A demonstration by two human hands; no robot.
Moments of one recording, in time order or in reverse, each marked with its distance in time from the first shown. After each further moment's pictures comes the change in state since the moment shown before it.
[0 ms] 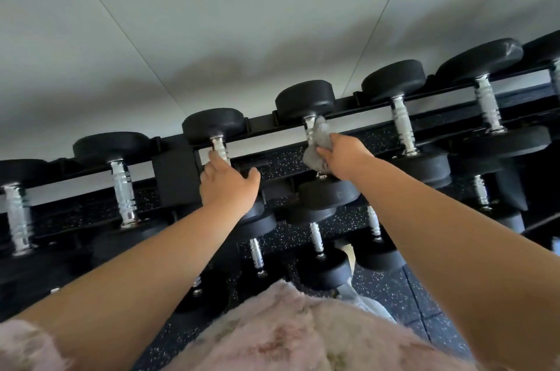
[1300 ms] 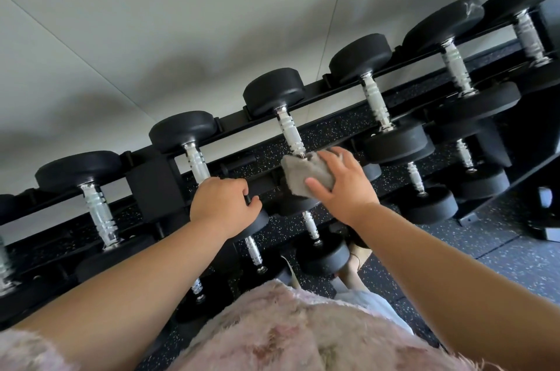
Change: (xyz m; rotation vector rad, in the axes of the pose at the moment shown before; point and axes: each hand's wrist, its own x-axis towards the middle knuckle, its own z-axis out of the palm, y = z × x) left_hand -0.009 -0.014 0.018 0.494 -0.048 0.653; right_hand -0.081 0.062 0.062 0.242 0.231 -0.059
